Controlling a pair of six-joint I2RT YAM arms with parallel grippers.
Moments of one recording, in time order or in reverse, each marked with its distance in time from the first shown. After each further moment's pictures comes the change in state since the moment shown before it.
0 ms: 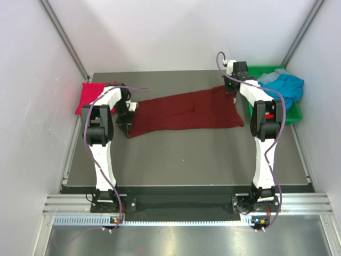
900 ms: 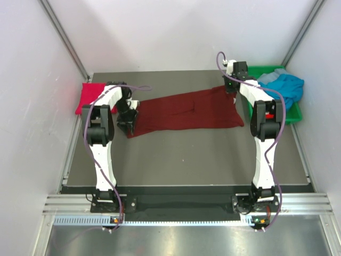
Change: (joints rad) left arm -0.010 0.001 0.040 0.000 0.024 0.005; right arm 0.000 0.000 0.000 0.000 0.000 0.000
